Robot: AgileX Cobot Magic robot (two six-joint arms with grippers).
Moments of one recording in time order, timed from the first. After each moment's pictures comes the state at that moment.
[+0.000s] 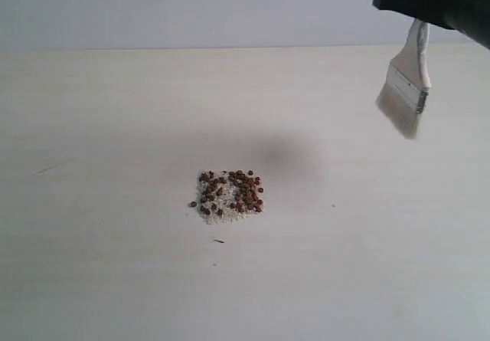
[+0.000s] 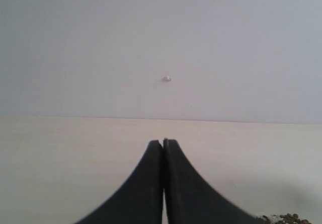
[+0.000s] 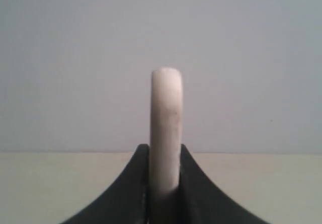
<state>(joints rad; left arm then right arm) -0.39 0.05 -0.01 -1.74 -0.04 1.59 0.26 1.48 -0.76 0.40 -0.46 -0.25</state>
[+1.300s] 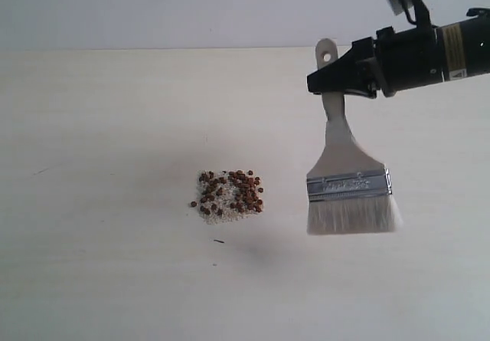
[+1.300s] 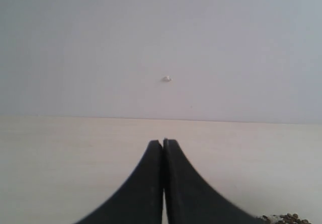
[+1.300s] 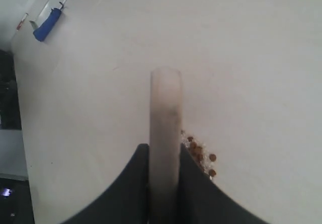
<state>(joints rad) -0.39 0.05 -0.01 -1.74 -0.04 1.59 0.00 1.90 -1.08 -1.74 -1.06 1.81</state>
